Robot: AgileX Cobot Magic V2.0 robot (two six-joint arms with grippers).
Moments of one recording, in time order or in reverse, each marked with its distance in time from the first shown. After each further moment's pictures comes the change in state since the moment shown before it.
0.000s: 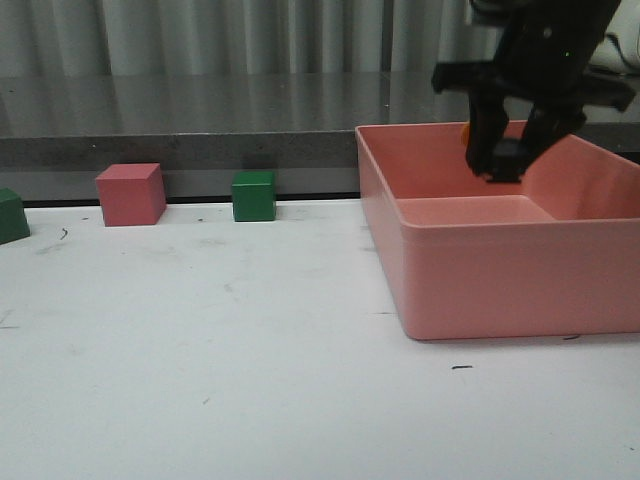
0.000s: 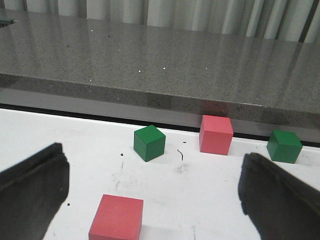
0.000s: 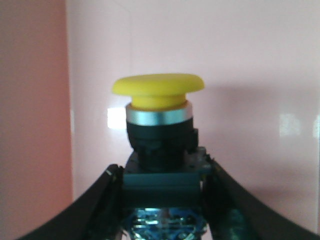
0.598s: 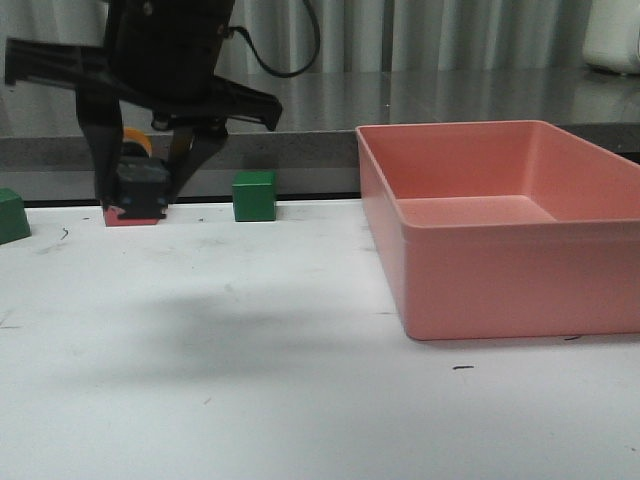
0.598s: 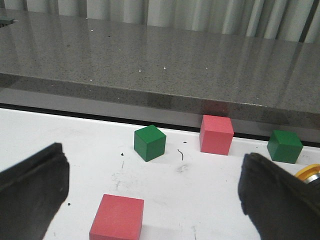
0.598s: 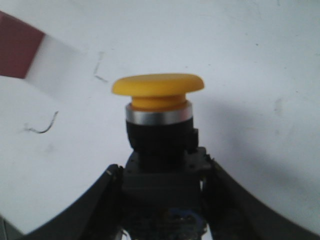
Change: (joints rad) left arm 0.000 0.000 0.000 0.000 0.000 0.000; right arm 0.590 0.294 -0.462 -0.014 0.158 0.237
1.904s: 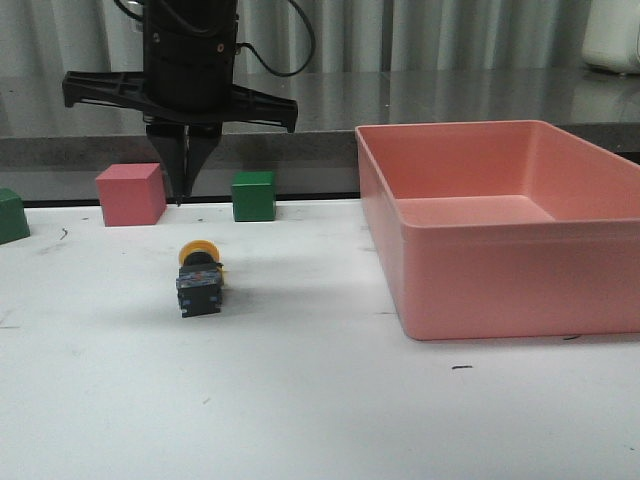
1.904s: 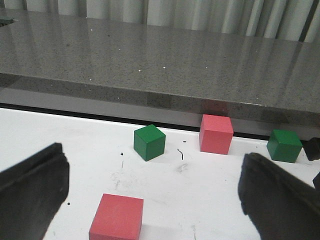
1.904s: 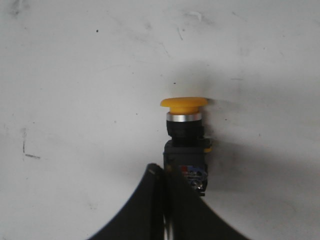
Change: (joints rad) left arm 0.000 0.000 0.000 0.000 0.002 0.000; right arm -0.026 0.228 -0.420 -0.152 0.247 0.251
